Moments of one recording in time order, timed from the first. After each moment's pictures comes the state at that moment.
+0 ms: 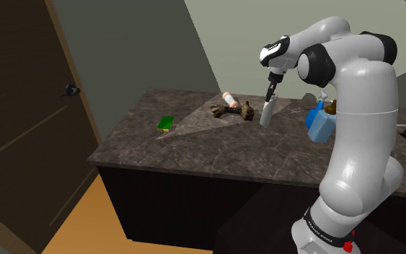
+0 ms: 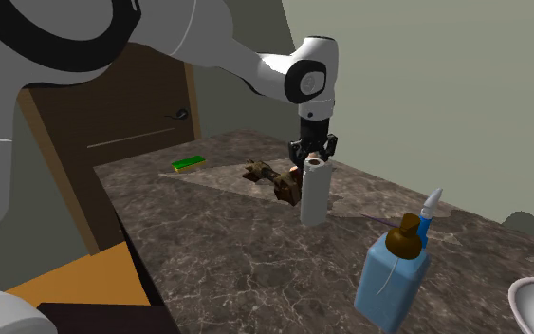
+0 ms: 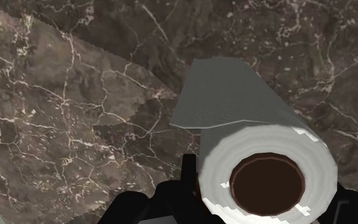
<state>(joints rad) -0.23 0.44 -0.57 -1.63 0.29 2.06 -1.24</state>
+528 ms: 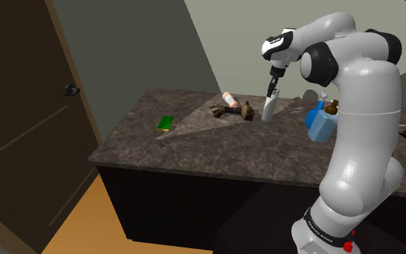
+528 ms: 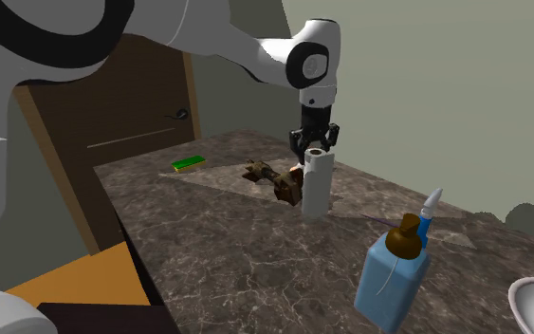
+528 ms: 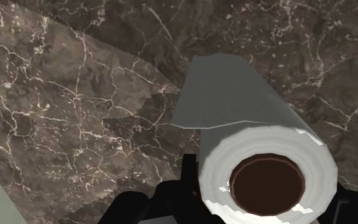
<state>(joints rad) -0.23 0.42 -0.58 -1.58 0.27 1.99 -1.22</state>
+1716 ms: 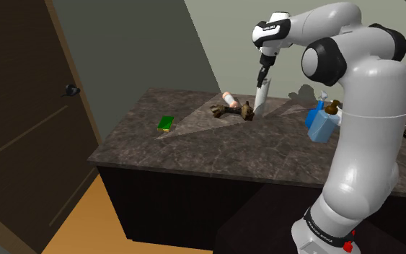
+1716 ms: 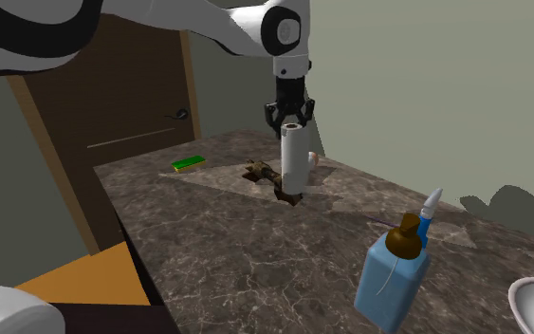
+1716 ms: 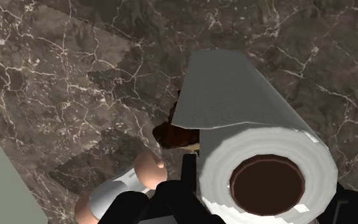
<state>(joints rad) -0.13 0.35 -0.56 -1.50 0.21 1.87 -1.07</state>
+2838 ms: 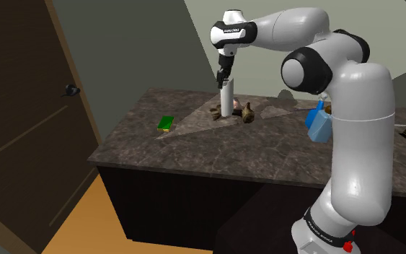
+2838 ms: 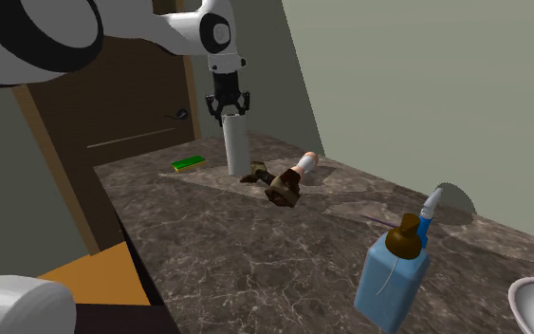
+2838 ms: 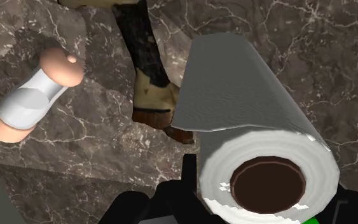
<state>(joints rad) 0.09 0.44 -0.46 -1.35 0.19 1.83 -0.72</state>
